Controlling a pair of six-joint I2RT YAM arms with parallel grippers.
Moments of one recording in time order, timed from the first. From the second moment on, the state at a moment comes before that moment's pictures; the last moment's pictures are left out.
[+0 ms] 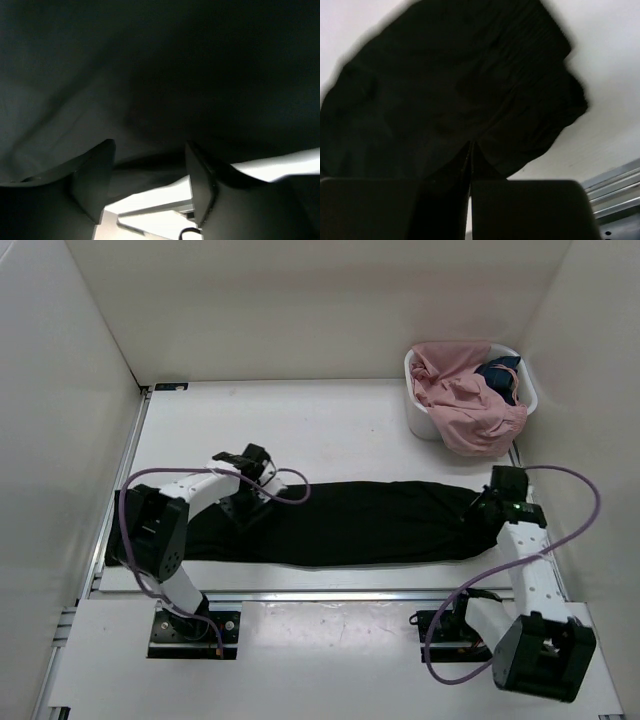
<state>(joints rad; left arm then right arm) -0.49 1.63 1.06 -0.89 -0.09 0.46 -0.17 0.95 0.72 -0.75 0.04 0.54</state>
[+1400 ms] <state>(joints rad) -0.34 1.48 0.74 -0.76 -0.33 0.39 -0.38 1.26 0.59 -0.66 0.02 0.80</state>
